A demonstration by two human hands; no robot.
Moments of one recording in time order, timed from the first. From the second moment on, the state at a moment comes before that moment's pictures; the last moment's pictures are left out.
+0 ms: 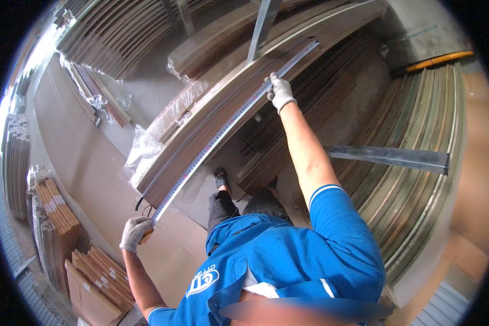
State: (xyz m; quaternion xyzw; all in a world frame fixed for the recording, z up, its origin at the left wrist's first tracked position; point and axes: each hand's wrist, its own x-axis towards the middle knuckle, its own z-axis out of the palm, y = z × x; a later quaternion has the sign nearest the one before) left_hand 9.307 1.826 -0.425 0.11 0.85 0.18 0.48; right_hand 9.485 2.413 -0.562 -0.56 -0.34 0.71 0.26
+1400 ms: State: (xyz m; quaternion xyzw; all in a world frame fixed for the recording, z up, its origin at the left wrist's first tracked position) left_hand 9.244 1.805 -0.467 0.08 0.84 0.16 0.51; right_hand 9.498 2.515 -0.612 -0.59 -0.39 0.70 0.12
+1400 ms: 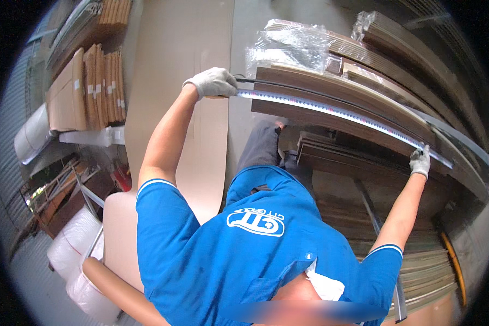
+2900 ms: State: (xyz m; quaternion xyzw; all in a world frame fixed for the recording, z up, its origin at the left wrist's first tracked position) left_hand 9.257 1.819 -0.451 0.19 0.92 0.07 0.35; right_hand 9.477 2.460 -0.557 -0.64 -0.51 0.58 0.05
